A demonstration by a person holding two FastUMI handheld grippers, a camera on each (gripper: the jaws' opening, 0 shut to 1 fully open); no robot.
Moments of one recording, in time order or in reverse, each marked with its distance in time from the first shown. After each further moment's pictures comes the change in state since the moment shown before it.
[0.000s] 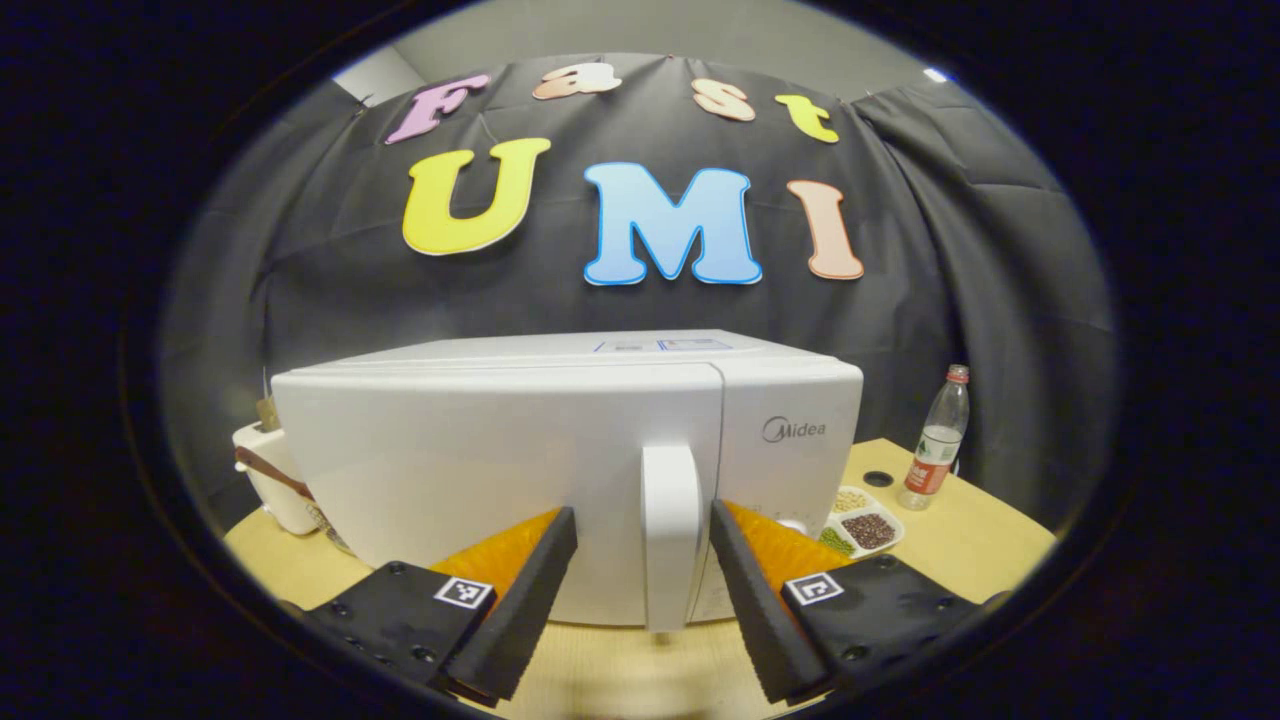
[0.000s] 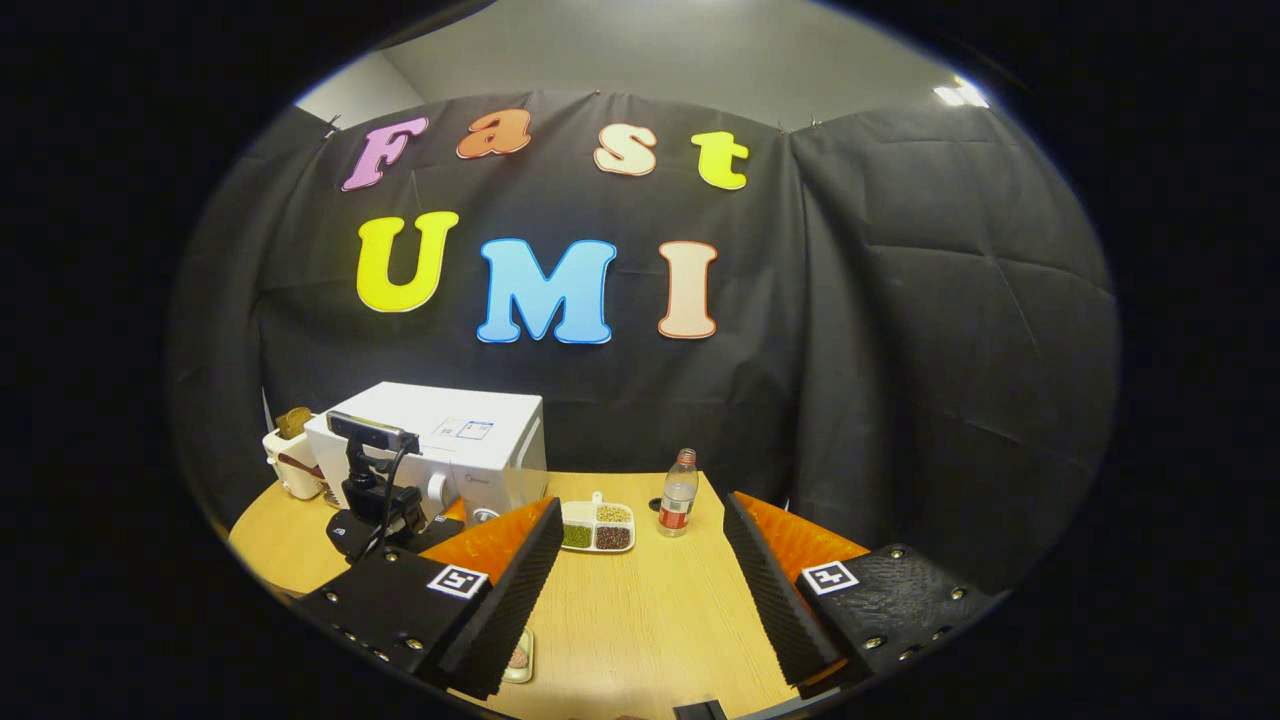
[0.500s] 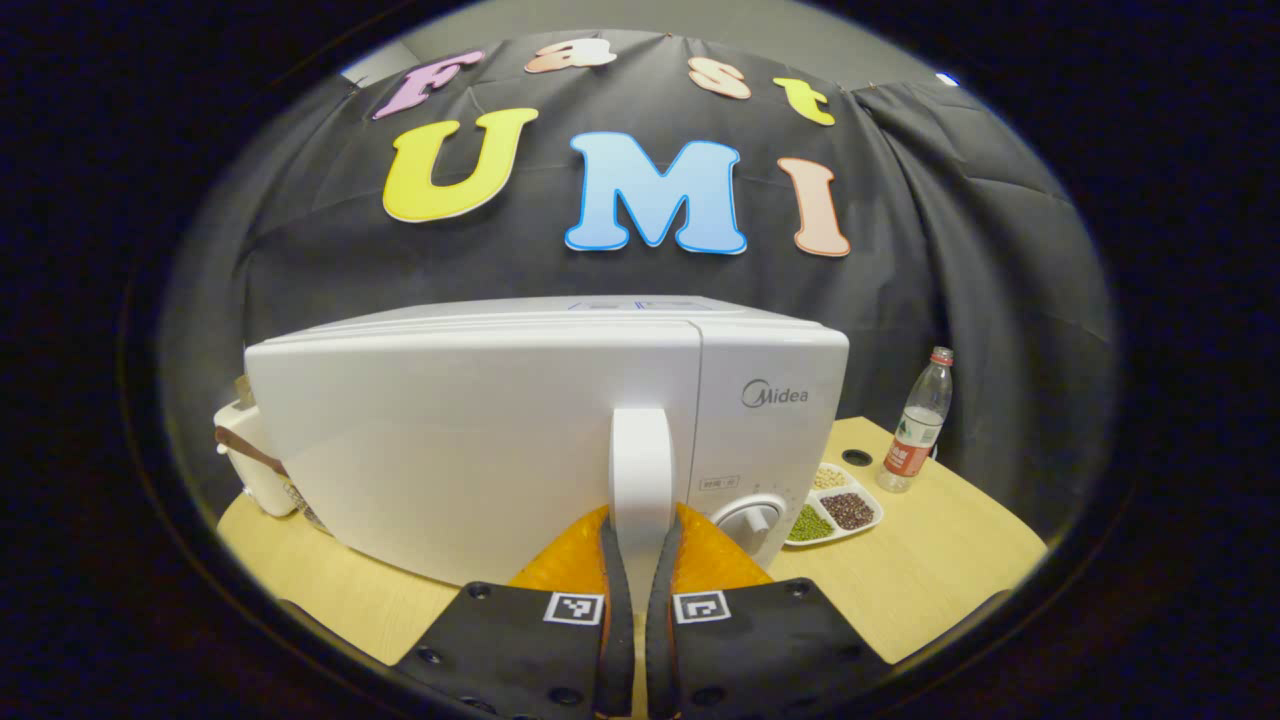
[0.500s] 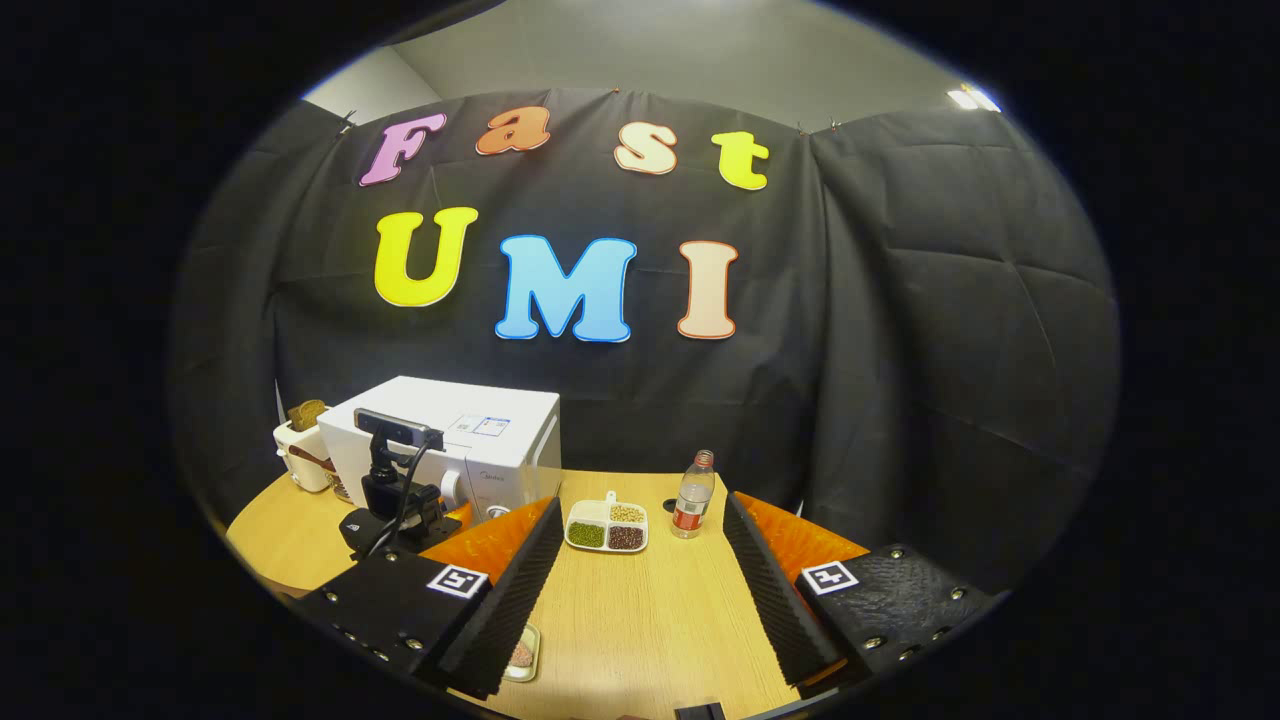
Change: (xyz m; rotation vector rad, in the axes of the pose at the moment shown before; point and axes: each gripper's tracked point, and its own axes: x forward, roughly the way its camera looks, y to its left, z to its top) left arm 0.000 -0.012 -0.016 -0.036 0.085 -0.067; right arm 0.002 0.009 -0.001 -0.016 0.002 0.047
